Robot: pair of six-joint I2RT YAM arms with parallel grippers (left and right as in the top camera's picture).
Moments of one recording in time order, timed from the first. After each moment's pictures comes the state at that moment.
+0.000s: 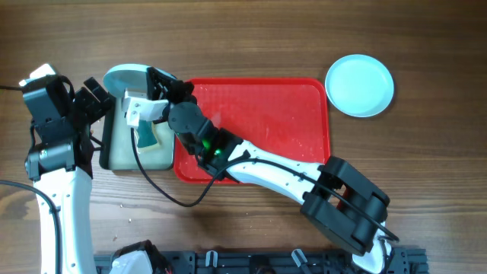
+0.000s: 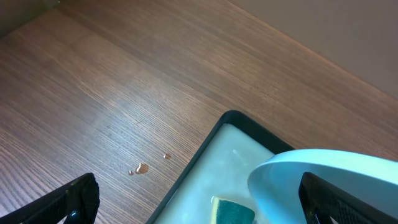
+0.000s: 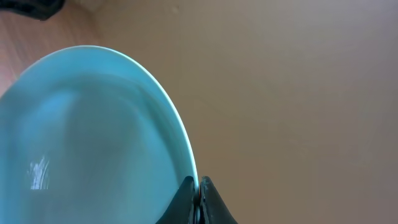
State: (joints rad) left arm 0.30 1.19 1.00 -0.50 -0.13 -0.30; right arm 1.01 2.03 1.39 0.60 0.43 -0.92
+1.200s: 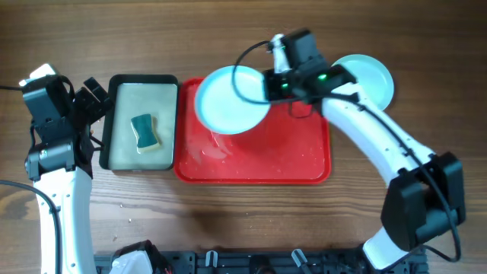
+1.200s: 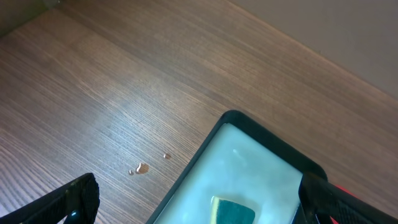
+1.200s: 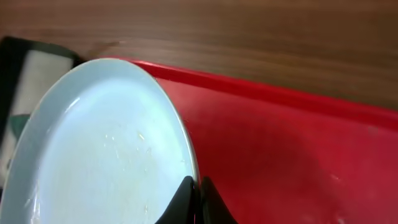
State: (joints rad) left arm 0.30 1.19 1.00 -0.50 -0.13 -0.30; right arm 0.40 1.79 1.40 -0.59 -0.19 0.30
